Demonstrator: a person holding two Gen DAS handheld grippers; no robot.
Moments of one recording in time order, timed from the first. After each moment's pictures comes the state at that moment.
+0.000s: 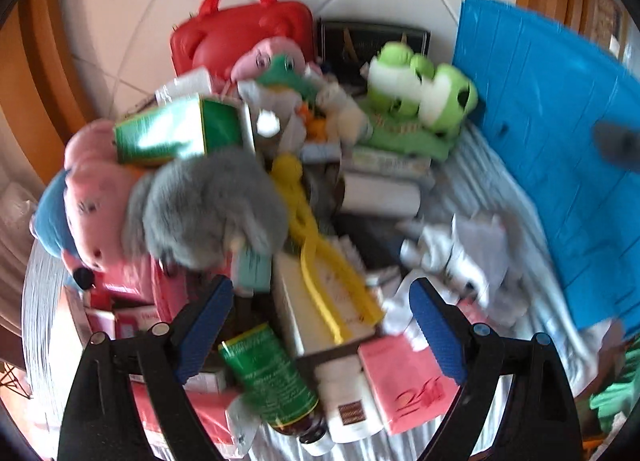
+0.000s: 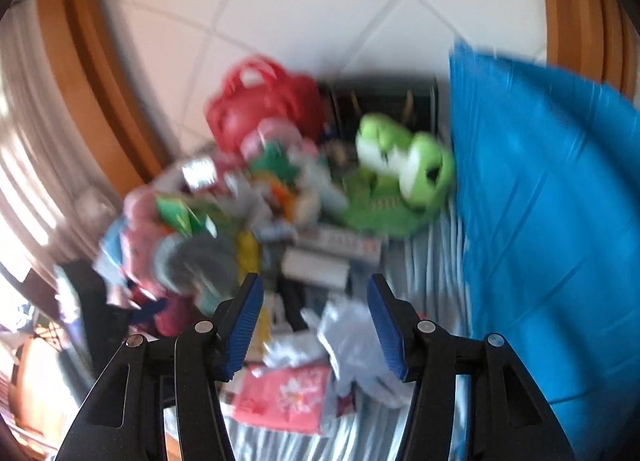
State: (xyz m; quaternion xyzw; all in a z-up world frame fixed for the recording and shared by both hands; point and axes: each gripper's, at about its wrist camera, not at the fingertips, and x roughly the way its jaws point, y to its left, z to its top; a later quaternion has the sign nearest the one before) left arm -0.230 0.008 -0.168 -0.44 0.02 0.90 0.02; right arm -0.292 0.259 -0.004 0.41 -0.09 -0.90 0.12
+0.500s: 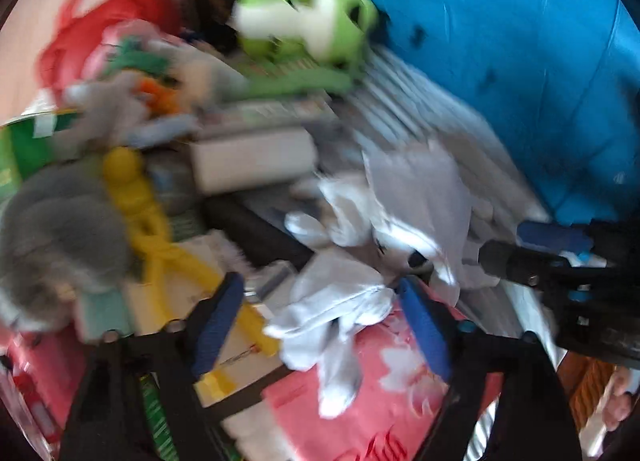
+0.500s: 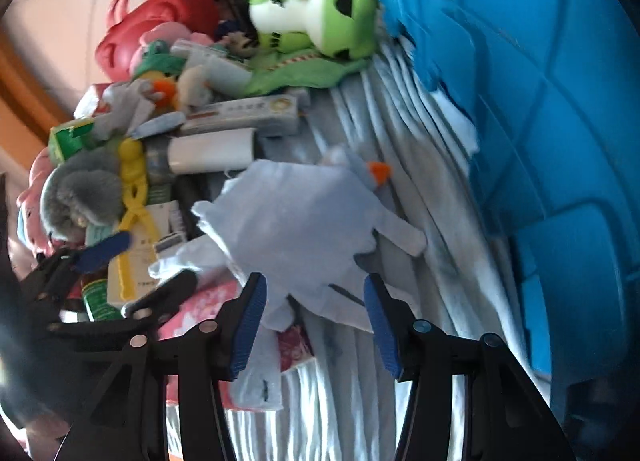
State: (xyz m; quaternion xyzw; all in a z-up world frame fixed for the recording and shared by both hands) left arm -0.272 0.093 -0.236 -0.49 0.12 0.84 0.17; right arm -0.287 0.293 -0.144 0.51 -0.16 -0.84 0.02
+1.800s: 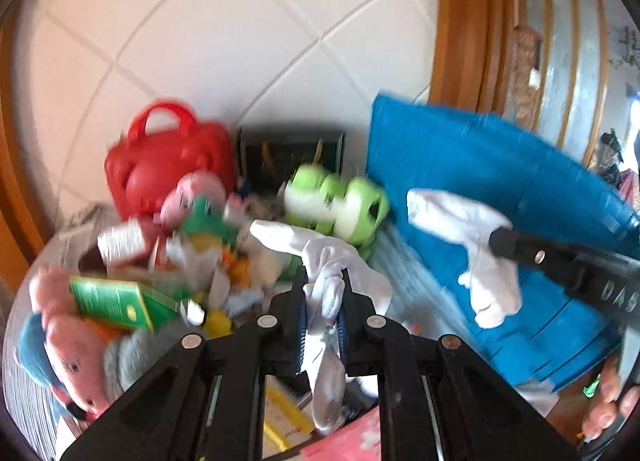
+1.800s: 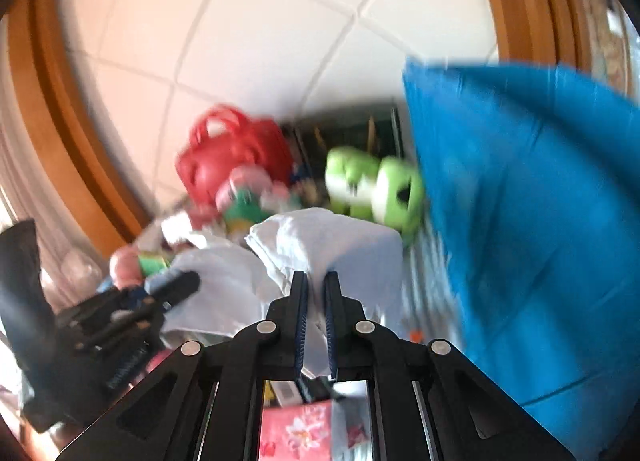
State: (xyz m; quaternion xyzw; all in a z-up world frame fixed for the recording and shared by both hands) left arm -0.251 0.051 -0.041 -0.28 0.01 0.95 0.16; right arm -0.279 0.286 0.035 0.31 -0.14 -0.94 0.06
